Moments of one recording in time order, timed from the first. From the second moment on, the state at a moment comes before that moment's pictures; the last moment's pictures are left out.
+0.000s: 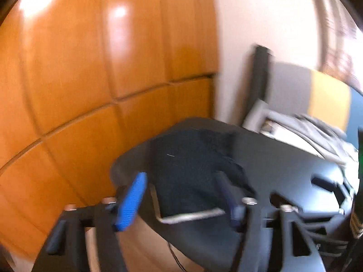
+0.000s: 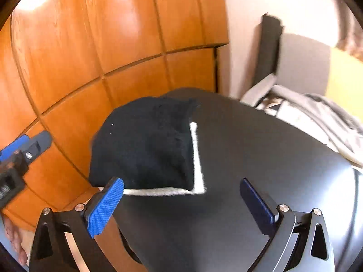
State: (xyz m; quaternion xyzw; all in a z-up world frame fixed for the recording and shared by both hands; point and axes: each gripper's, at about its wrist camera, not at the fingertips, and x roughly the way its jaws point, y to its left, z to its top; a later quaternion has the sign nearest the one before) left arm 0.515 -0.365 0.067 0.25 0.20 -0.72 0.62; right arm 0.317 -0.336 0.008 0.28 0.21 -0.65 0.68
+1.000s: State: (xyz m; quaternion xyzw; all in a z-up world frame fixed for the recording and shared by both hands) left arm 0.559 -0.366 0.061 0.21 0.25 -0.64 0.69; right arm 0.397 -0.335 0.017 0.20 0.28 -0.67 0.66
